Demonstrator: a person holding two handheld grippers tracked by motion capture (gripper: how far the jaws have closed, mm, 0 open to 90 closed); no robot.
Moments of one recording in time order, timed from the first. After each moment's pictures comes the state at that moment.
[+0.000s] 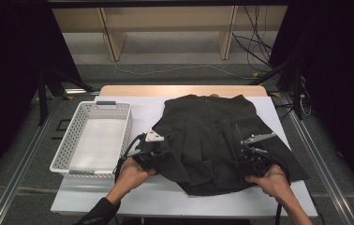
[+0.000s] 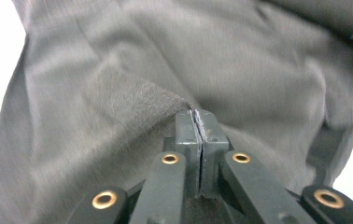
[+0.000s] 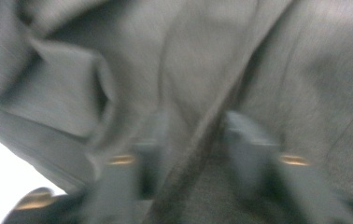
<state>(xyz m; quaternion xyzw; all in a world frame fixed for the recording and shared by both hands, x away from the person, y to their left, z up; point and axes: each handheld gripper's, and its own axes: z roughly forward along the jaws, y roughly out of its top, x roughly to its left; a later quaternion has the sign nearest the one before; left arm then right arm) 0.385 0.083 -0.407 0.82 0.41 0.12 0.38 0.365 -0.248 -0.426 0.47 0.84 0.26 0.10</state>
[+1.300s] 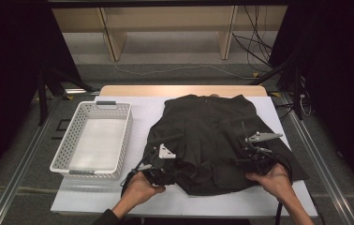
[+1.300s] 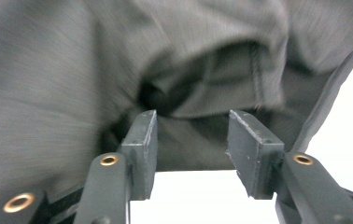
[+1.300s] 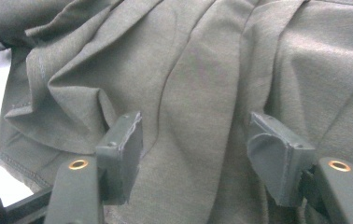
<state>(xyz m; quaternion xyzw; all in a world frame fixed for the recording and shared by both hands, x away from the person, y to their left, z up) 0.347 0.053 -0.456 0.86 0.39 0.10 0.32 0.360 -0.253 -0.411 0.46 0.82 0.32 0.14</state>
